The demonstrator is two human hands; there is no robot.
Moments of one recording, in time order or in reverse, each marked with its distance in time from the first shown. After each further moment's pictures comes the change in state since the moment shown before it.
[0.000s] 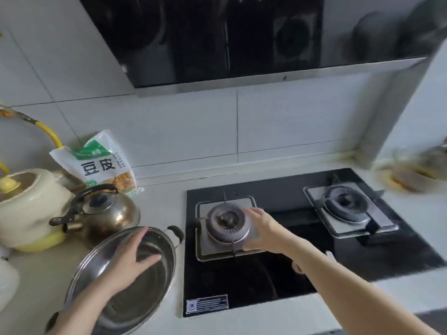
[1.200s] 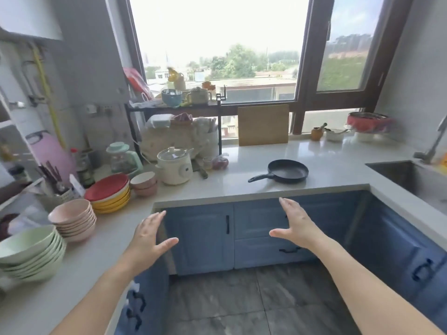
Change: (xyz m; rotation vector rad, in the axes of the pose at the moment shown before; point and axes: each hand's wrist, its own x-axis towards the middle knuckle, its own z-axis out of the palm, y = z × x) left_hand -0.157 0.967 0.609 0.037 -0.694 1.476; right_hand -0.850 0.445 -0.311 0.030 1.183 1.413
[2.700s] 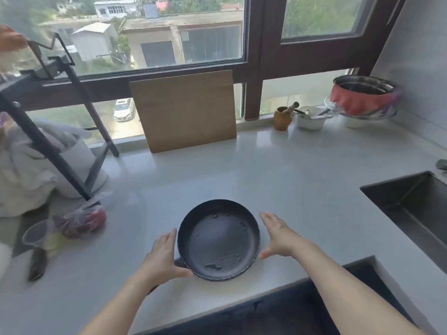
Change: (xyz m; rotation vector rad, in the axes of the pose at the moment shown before) left_hand 0.622 0.224 0.407 0.119 -0.556 -0.081; right_hand 0.550 0.431 -0.106 -0.098 -0.408 0.237
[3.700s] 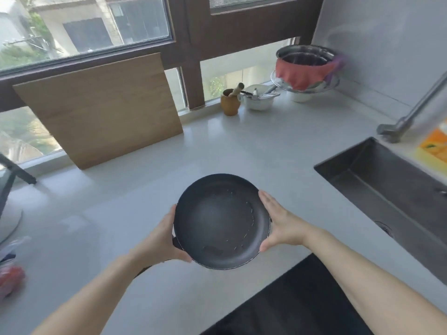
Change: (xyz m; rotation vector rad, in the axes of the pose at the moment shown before) left_hand 0.100 0.139 -0.024 -0.328 -0.282 0.344; right_hand -0.008 0.111 -0.057 0.352 0.076 -0.017
